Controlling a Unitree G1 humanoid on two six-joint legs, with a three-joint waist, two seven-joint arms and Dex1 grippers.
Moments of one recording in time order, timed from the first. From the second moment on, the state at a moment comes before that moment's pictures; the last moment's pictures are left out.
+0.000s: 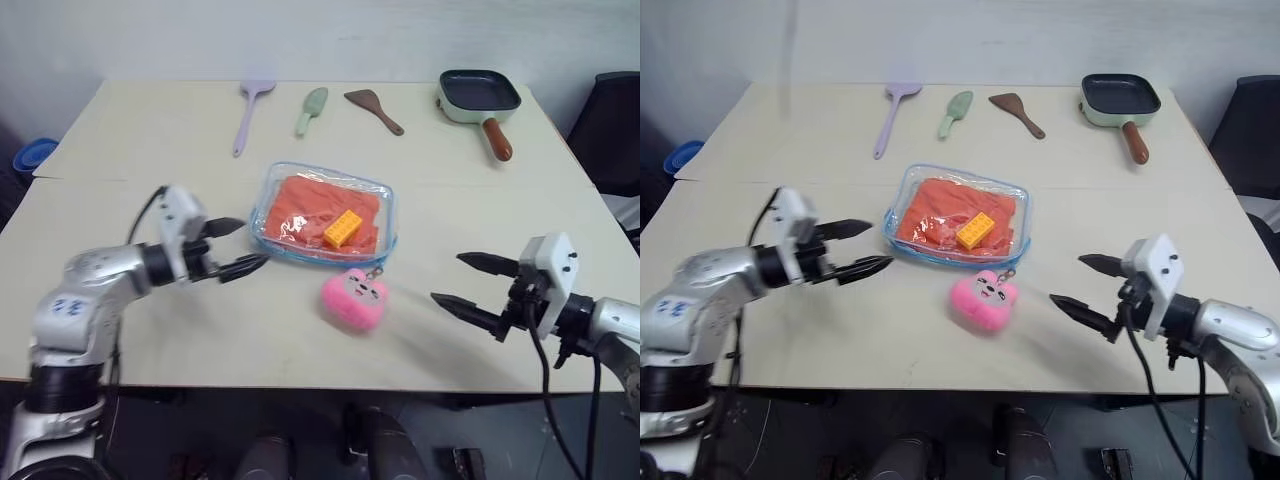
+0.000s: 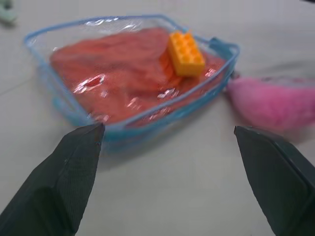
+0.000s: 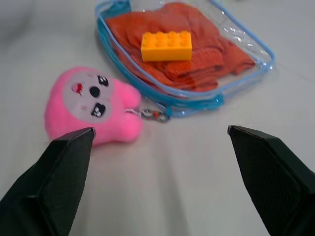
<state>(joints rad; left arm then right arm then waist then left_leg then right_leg) -0.52 0.60 0.07 -0.19 -0.47 0.70 -0.73 -0.02 -0.78 -0.32 -0.57 0.65 0.64 0.78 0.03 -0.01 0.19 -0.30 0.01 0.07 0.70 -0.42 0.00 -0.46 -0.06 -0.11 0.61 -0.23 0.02</state>
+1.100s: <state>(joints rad) -0.64 0.27 -0.17 0.01 -0.08 0.62 -0.41 -0.22 -0.62 -0.08 -0.69 0.65 0.73 0.50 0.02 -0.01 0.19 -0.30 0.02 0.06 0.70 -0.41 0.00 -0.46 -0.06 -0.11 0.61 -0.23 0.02</state>
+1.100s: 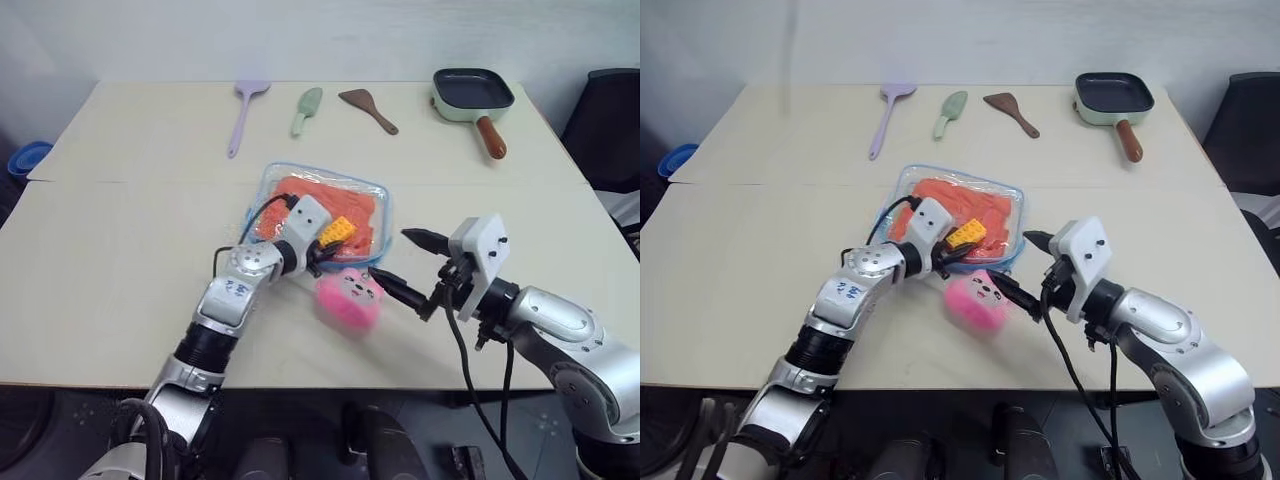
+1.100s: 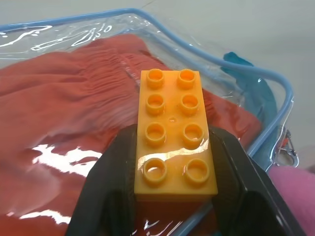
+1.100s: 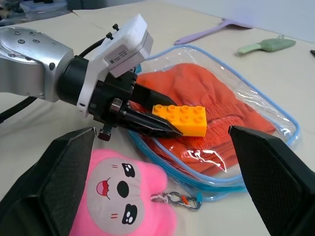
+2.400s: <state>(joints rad) -0.33 0.94 0.23 -0.17 -0.34 0.44 -0.94 -0.33 -0.73 0.03 -0.50 0.64 0.66 0.89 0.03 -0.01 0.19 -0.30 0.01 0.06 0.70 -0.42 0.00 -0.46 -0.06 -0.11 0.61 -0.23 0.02</state>
